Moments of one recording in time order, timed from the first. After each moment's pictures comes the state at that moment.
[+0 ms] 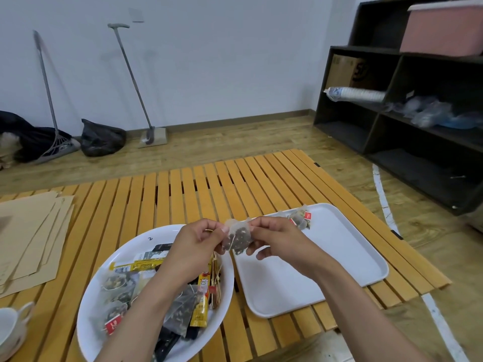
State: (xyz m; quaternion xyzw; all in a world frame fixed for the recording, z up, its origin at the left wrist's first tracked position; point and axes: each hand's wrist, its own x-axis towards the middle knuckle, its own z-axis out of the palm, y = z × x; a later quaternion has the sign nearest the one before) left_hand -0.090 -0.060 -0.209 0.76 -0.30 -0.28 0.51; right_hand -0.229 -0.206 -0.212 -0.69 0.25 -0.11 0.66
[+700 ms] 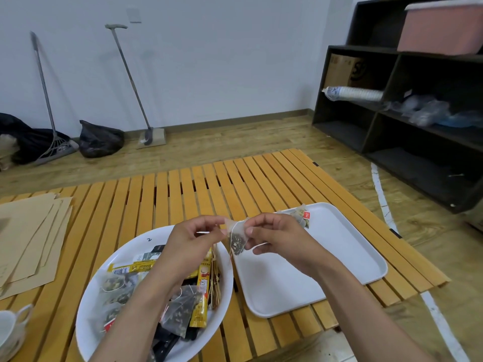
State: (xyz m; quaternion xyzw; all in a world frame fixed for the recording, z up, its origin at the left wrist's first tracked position) left_hand -0.087 -0.058 -0.201 0.73 -0.27 -0.30 0.56; right_hand -0.232 -0.212 -0.216 -0.66 0.22 -0.15 0.70
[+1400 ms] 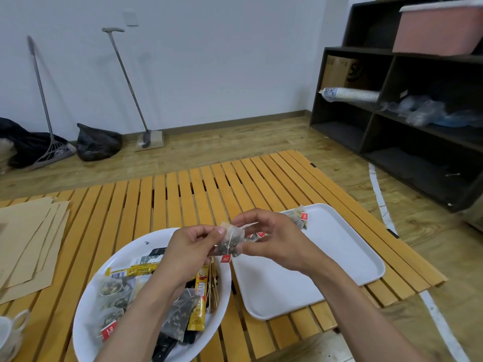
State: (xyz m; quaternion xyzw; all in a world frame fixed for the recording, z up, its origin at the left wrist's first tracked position) left_hand -0.090 -0.062 -0.211 0.73 -0.25 -0.31 0.56; right_hand -0.235 -0.208 -0.210 -0.78 0.15 -0.18 0.58
